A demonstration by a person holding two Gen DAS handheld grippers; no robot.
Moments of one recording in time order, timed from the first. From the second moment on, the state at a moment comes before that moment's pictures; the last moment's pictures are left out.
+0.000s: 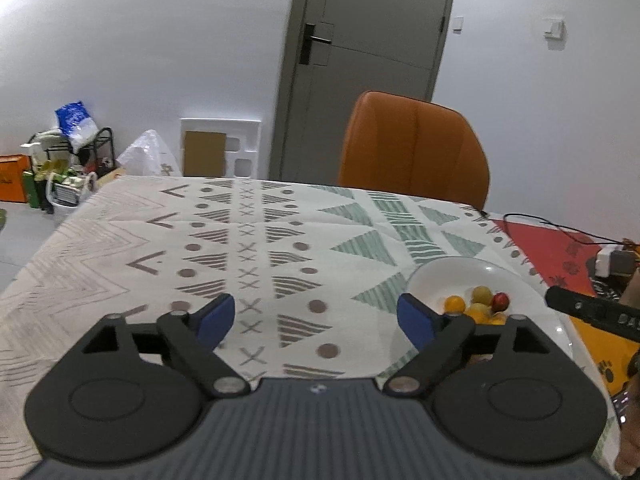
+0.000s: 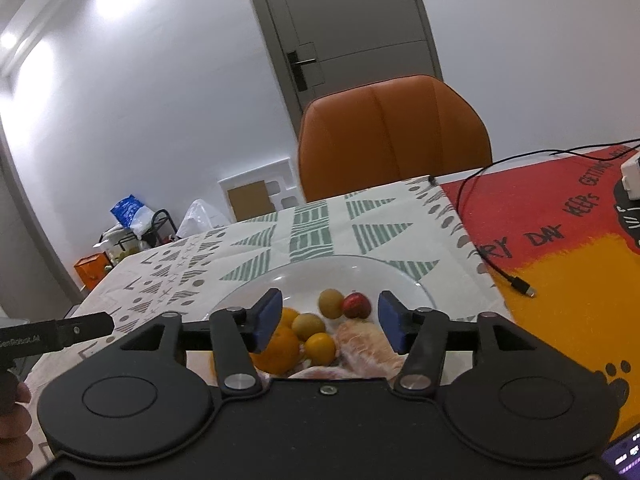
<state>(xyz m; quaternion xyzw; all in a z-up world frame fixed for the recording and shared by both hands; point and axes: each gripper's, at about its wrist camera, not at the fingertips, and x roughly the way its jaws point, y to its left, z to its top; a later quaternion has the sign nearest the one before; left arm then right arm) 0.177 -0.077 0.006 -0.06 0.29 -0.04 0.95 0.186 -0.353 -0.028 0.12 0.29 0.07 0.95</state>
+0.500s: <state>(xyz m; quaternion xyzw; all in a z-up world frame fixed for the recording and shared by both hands) 0.134 -0.040 0.025 -0.05 0.28 -0.01 0.96 0.154 -0.311 -0.004 0.09 0.27 0.10 0.95</state>
